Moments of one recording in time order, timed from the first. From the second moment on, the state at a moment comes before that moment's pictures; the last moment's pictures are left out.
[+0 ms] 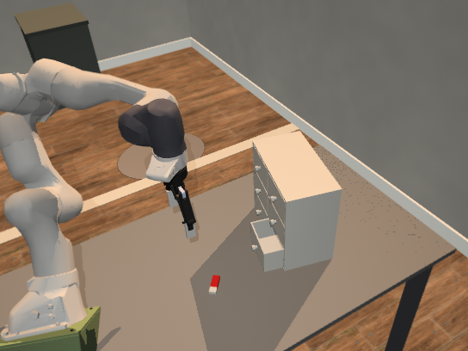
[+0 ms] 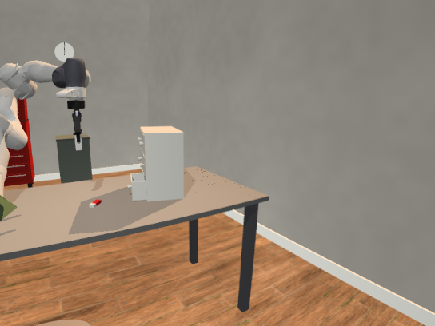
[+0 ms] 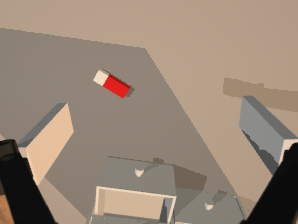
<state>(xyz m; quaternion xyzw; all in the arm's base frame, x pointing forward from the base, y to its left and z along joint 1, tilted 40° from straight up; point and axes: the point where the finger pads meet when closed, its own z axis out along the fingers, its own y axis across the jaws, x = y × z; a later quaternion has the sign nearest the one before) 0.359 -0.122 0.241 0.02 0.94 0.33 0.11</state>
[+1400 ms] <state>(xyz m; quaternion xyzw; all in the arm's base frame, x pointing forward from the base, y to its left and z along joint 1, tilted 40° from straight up) 0.399 -0.131 0.242 -0.34 0.88 0.26 0.22</state>
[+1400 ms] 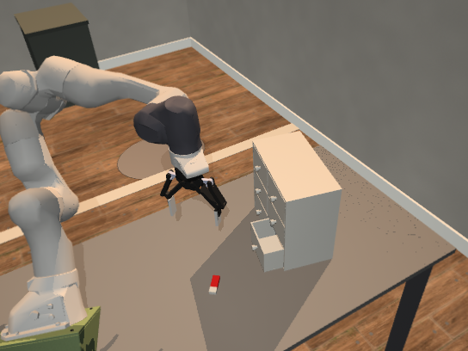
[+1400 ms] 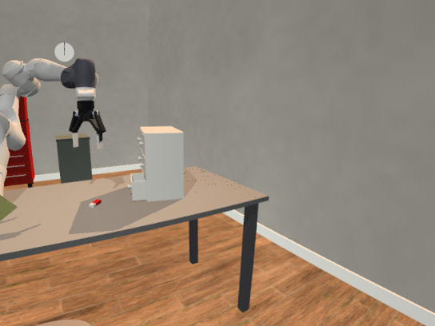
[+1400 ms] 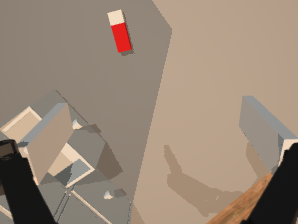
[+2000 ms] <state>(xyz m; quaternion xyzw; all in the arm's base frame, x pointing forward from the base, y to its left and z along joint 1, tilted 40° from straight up) 0.421 -0.137 0.242 -0.53 0.78 0.20 0.27</state>
